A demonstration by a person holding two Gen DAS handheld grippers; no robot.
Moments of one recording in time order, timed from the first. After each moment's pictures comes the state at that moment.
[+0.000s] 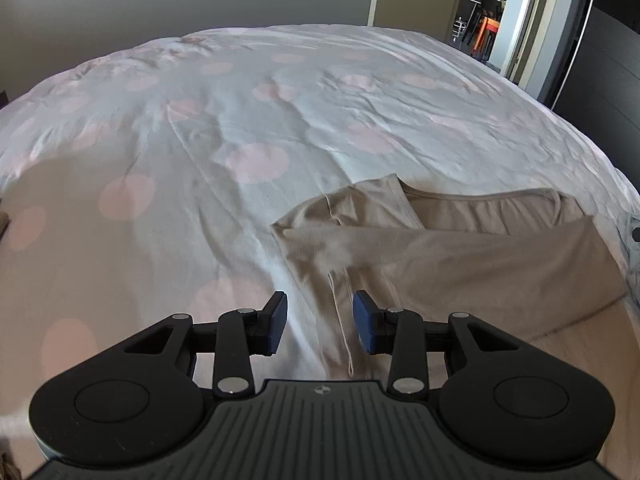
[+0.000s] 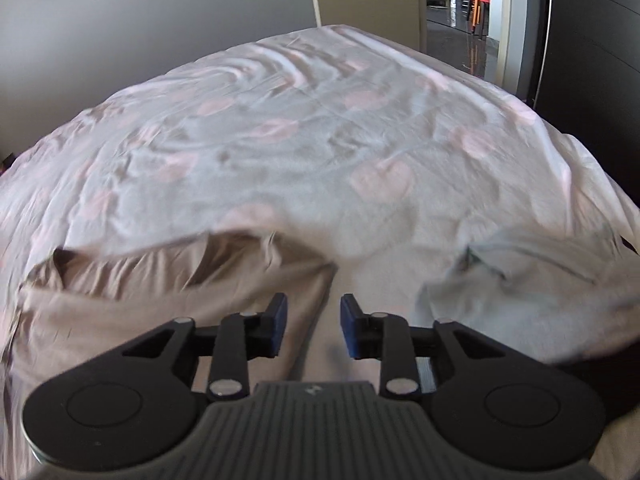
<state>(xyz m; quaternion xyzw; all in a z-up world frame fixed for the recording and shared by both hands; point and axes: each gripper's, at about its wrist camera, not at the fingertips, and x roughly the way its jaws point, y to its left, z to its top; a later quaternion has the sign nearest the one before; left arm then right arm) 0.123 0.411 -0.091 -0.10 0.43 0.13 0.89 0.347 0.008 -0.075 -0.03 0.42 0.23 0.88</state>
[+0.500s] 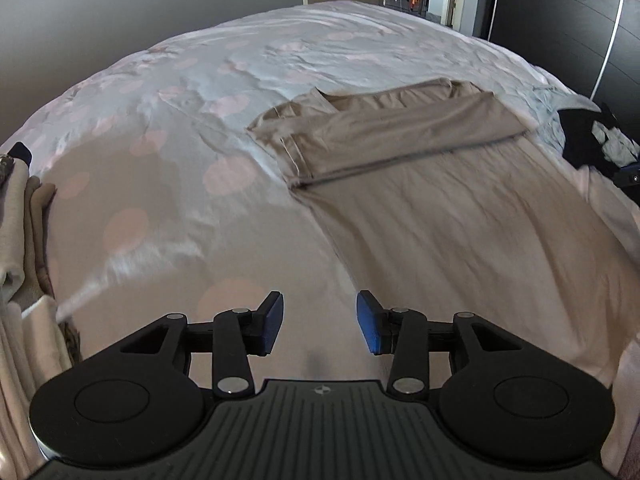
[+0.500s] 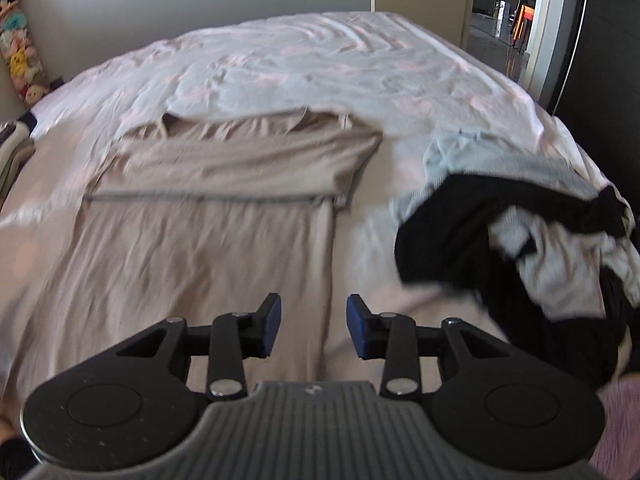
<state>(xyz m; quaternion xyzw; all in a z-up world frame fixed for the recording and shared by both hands) -0.047 0.331 -0.056 -0.01 0.47 0.07 0.88 0.138 -0.053 -0.061 -0.11 0.43 0.27 0.85</state>
